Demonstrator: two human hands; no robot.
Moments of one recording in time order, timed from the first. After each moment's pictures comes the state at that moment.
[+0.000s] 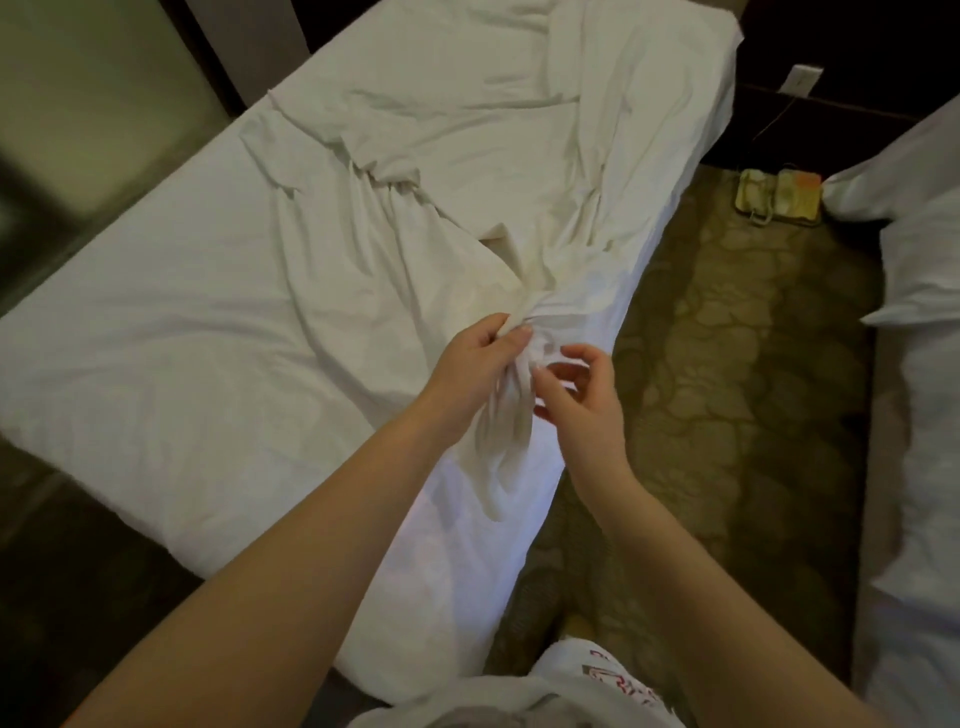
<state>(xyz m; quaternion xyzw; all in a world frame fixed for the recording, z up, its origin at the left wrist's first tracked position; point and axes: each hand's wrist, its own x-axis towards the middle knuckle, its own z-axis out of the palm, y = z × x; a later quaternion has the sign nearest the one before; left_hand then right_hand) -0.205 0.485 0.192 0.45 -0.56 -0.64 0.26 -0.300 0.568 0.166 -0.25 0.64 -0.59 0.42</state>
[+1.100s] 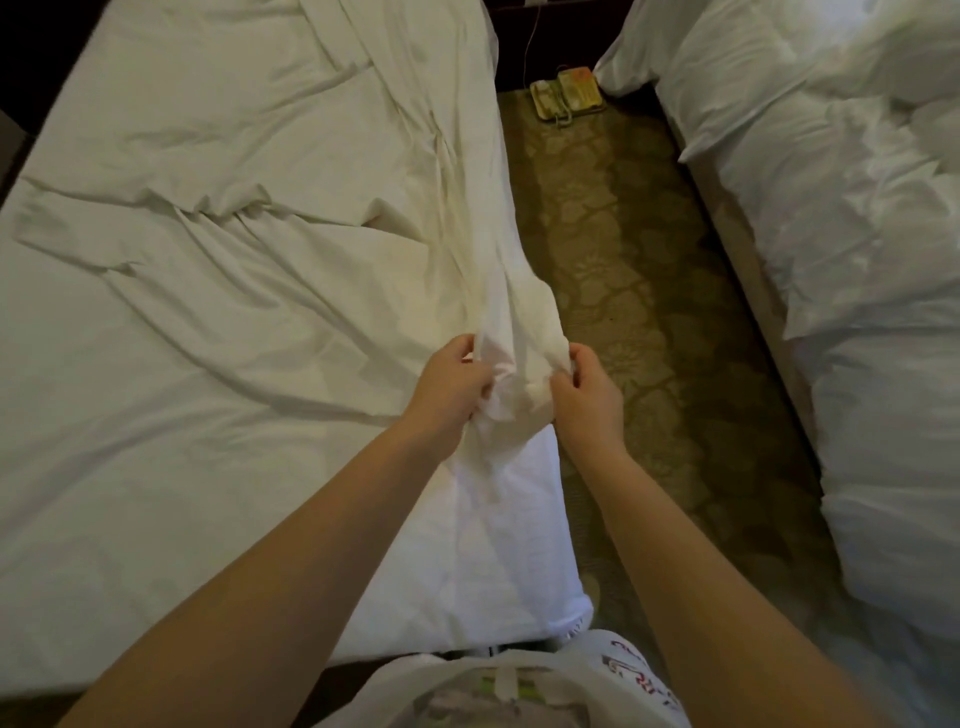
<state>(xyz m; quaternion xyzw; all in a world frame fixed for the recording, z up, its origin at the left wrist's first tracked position) -0.118 0.497 0.171 0.40 -0.65 -0.64 0.03 -0.183 0.614 0.138 -0.06 0.81 -0.53 0.24</state>
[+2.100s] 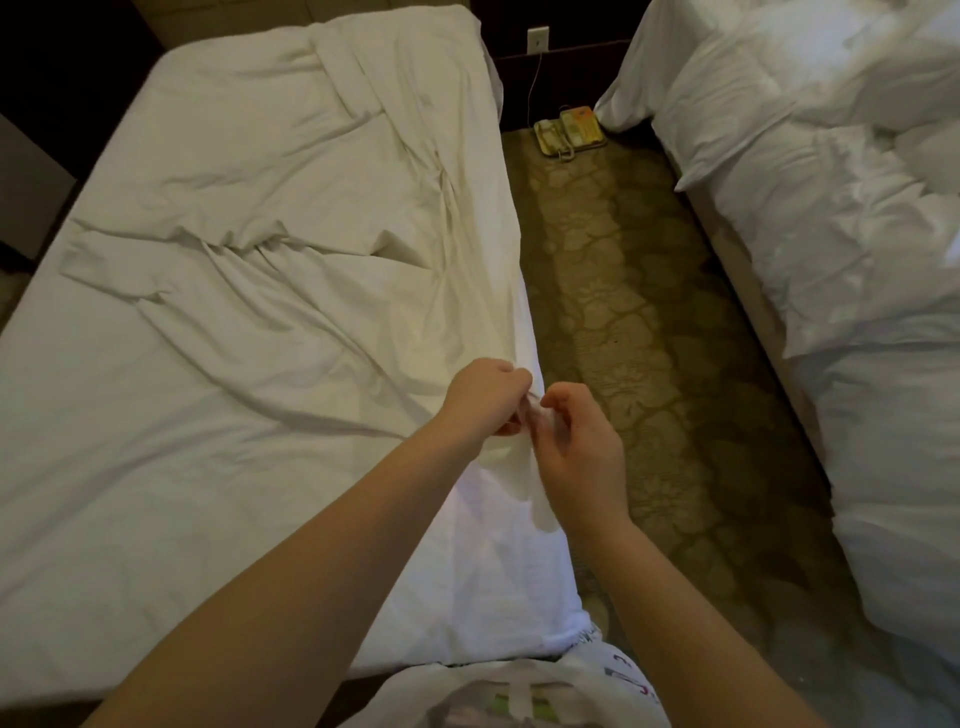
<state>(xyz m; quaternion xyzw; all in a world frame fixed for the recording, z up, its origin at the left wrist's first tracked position) -0.137 0.540 0.211 0.44 -0.71 -0.55 -0.07 -0.142 0.656 0.169 -0.24 0.82 -0.52 0.09</state>
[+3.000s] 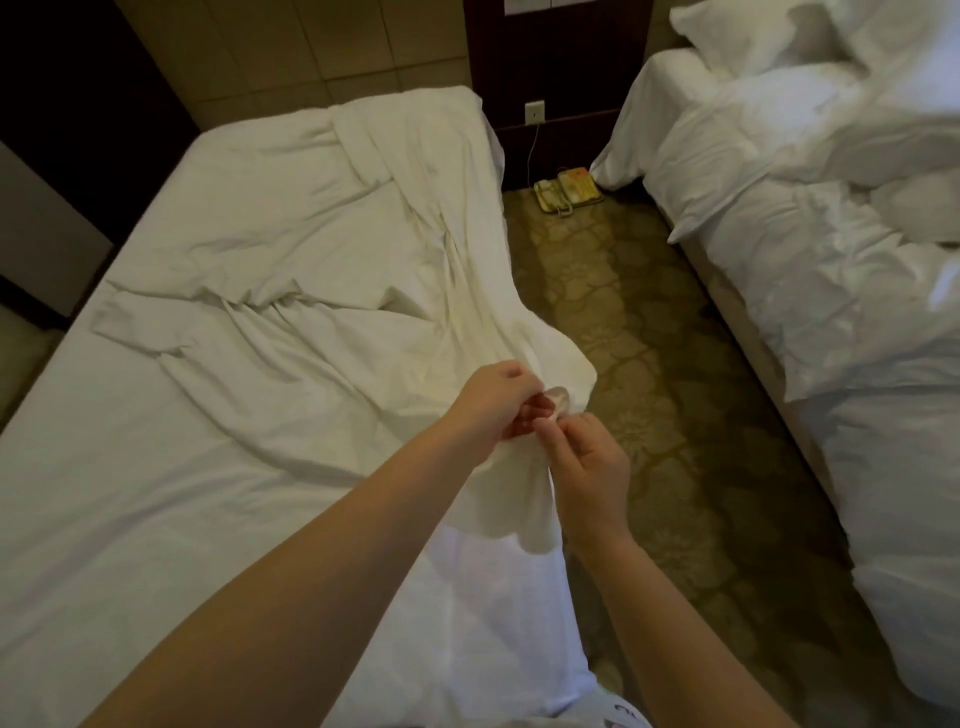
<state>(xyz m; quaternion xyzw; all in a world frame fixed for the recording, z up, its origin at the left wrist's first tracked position) -0.165 0.544 0.243 0.37 -0.64 -0.67 -0.01 -0.168 0.651 0.175 -0.18 0.77 -0.61 0.07</state>
